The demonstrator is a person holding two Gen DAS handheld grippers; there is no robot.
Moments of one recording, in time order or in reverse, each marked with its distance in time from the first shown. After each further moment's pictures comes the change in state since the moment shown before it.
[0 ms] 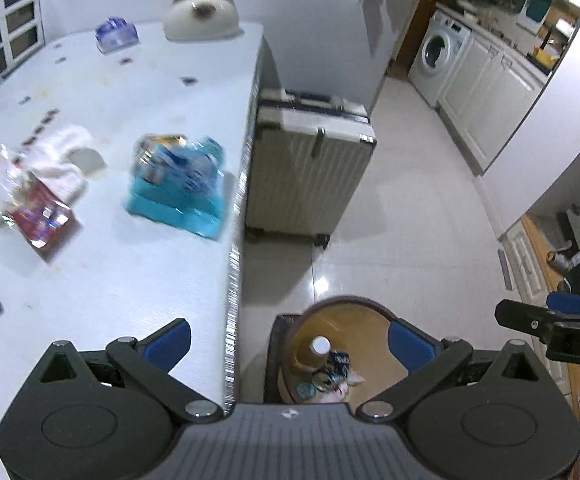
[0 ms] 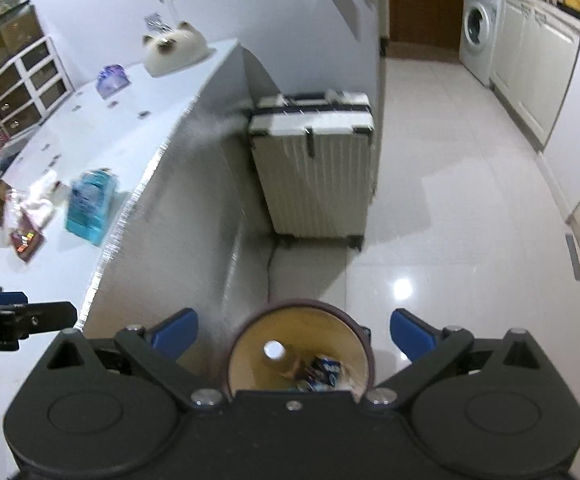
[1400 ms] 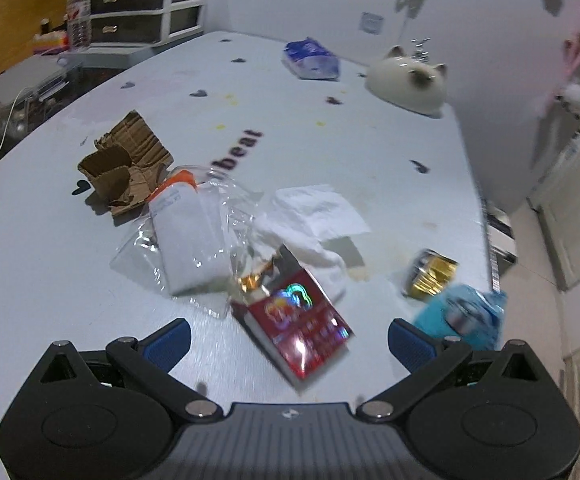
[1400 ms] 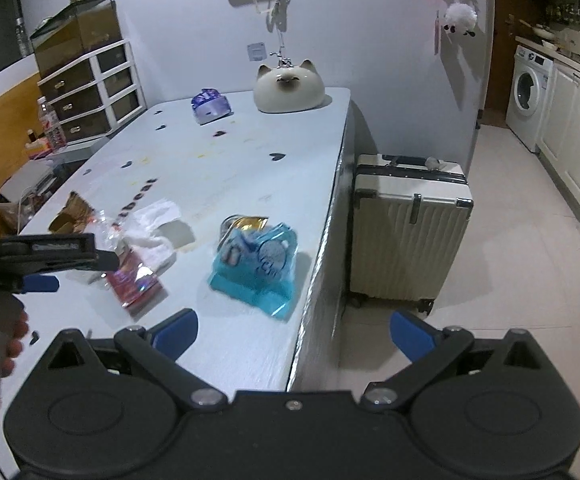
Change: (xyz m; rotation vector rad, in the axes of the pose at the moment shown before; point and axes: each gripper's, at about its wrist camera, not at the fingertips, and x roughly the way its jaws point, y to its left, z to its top) left arm 0.027 0.228 0.065 -0.305 -0.114 0.205; right arm 0.029 0.202 0.034 -0.074 -0.127 0.058
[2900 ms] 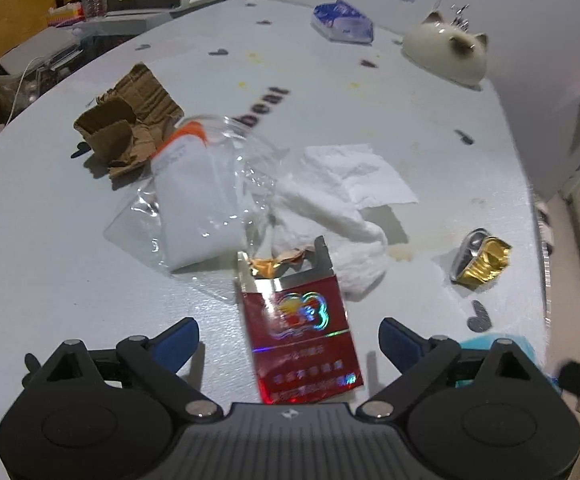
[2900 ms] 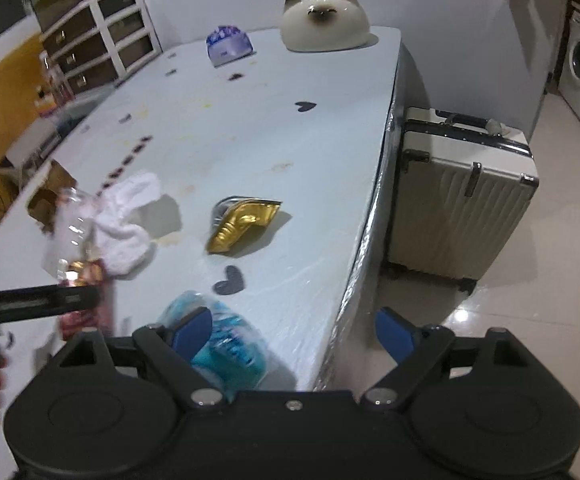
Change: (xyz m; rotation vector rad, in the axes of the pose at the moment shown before) left arm 0.046 -0.001 -0.006 -0.030 0.087 0.099; right arm 0.109 -0.008 0.034 -0.036 0.168 0.141
